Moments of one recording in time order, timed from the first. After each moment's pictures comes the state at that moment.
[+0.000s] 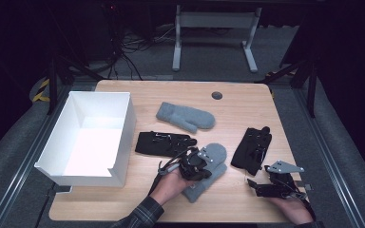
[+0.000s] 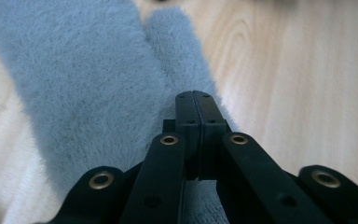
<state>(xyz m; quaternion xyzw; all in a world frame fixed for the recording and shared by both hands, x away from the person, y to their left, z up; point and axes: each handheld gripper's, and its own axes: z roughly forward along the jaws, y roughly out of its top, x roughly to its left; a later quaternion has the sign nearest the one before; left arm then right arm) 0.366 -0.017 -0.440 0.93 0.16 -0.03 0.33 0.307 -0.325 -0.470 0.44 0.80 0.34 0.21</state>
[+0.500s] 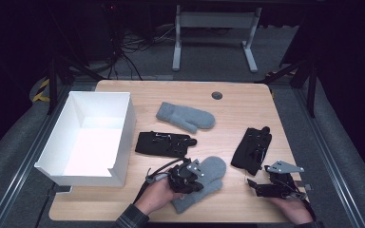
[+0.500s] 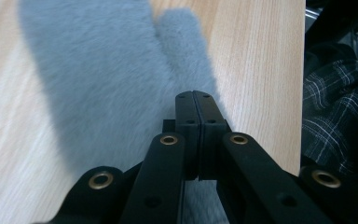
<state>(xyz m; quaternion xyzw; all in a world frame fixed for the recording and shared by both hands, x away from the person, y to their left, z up) 0.336 0.019 -0.429 0.94 0.11 -0.04 0.32 0.307 -0.325 -0.470 0.44 0.80 0.34 0.21</state>
